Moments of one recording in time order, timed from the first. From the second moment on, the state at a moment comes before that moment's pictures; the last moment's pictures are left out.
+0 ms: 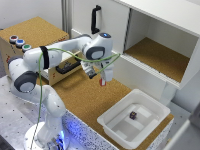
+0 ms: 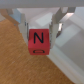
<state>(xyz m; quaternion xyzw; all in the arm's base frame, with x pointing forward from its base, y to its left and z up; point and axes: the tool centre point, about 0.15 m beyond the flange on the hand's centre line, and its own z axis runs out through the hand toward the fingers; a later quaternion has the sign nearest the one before) 0.278 -0.237 0.400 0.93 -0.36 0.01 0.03</state>
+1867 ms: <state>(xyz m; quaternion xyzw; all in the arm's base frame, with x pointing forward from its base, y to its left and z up) 0.331 -0.465 0.249 0.84 -0.54 0.01 -0.05</state>
